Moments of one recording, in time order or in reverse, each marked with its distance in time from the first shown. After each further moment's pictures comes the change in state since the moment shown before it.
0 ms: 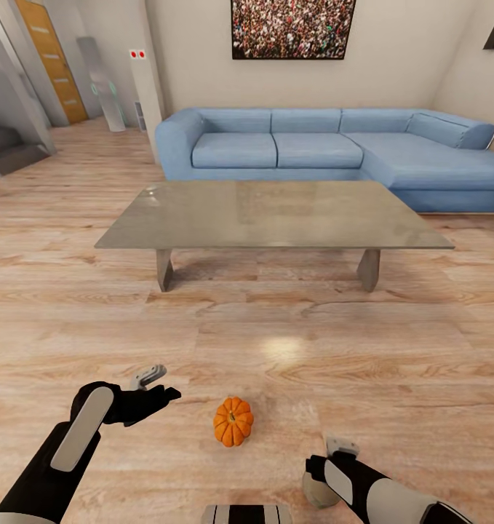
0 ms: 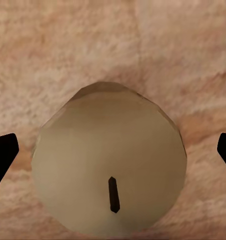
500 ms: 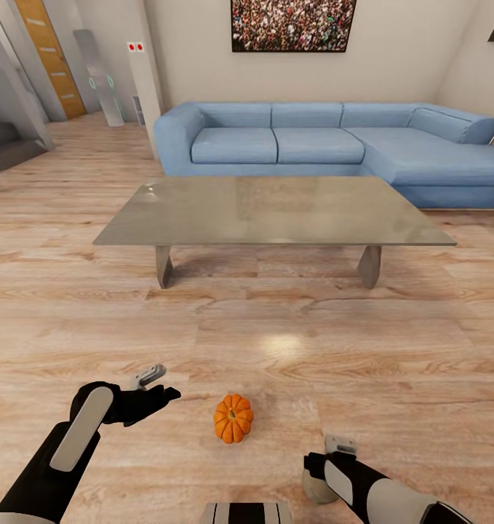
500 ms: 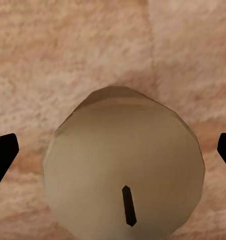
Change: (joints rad) left arm 0.000 0.001 0.002 0.000 0.003 0.000 0.000; right arm 0.000 0.000 0.000 0.003 0.016 -0.035 0.045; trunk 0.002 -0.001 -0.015
